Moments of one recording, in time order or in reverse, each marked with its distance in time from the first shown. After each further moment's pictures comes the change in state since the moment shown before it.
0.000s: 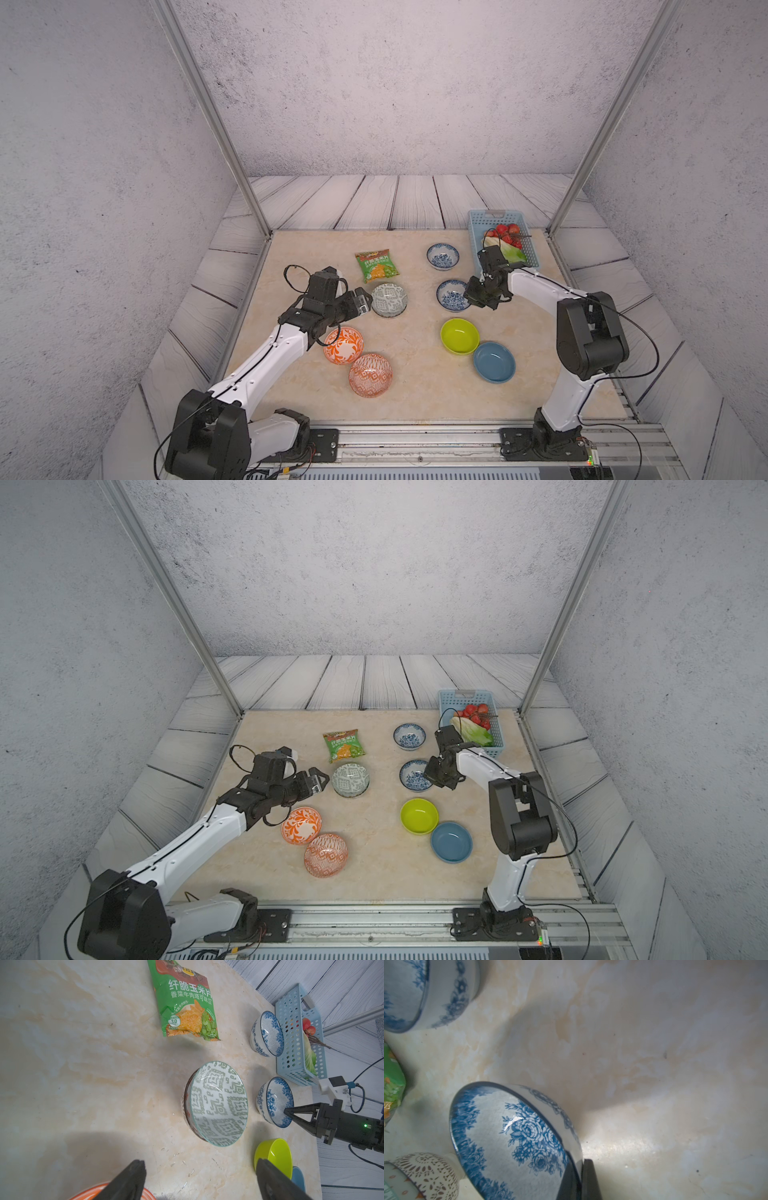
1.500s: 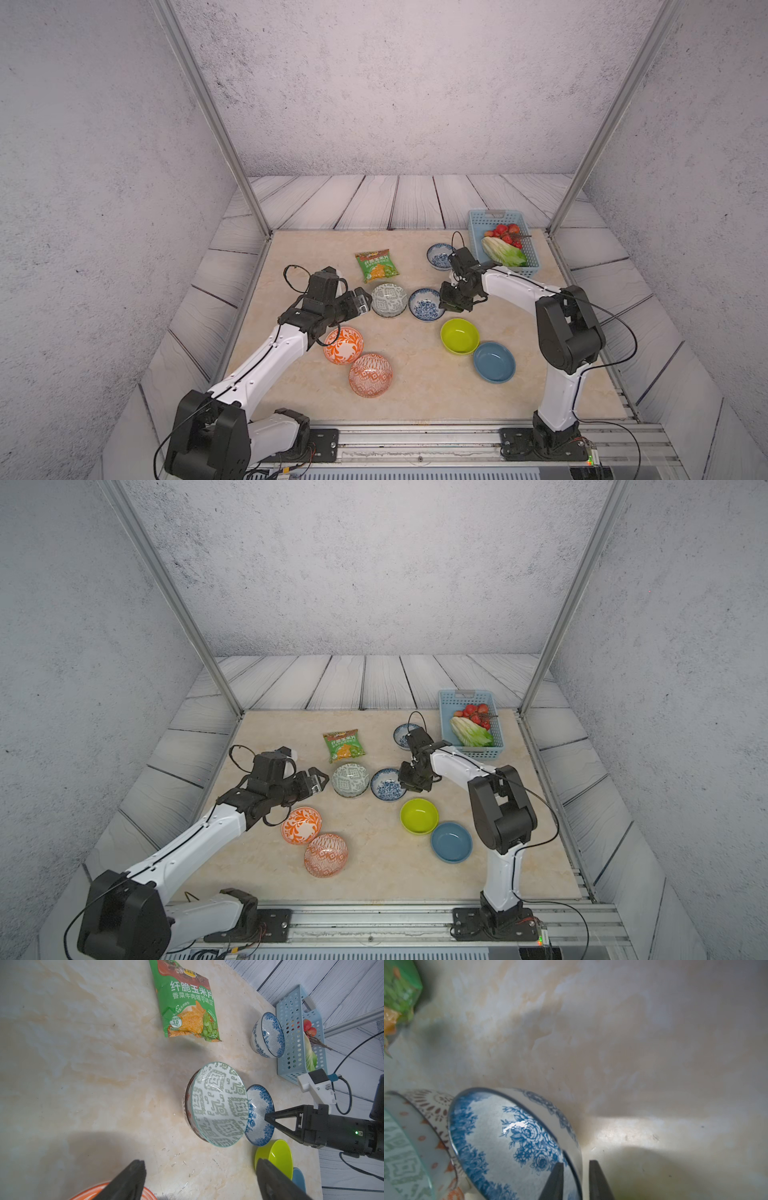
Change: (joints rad) left arm 0.000 -0.006 0.000 -0.002 -0.007 -0.004; right arm 0.162 0.089 0.106 -0.045 -0.081 -0.032
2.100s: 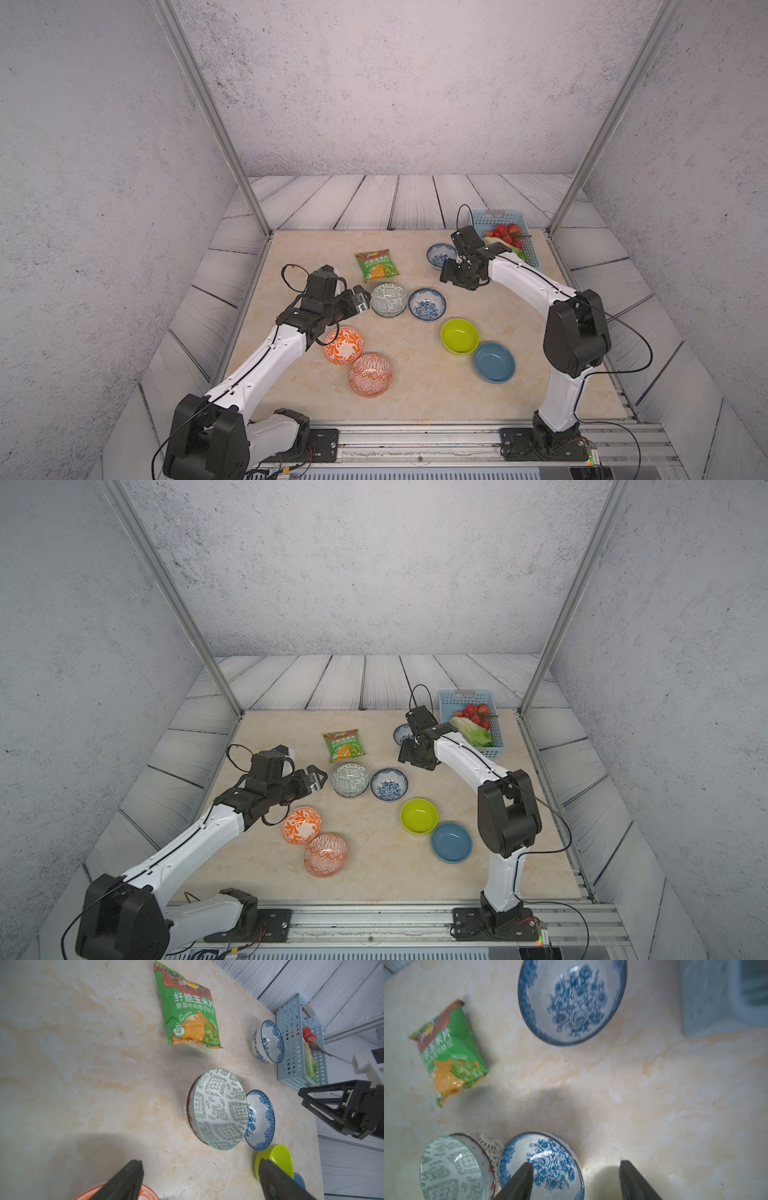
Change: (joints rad) left arm 0.008 -0.008 0.024 -0.013 -0.034 -0.004; right arm -0.027 -0.026 0.238 -0.100 0.248 -0.028
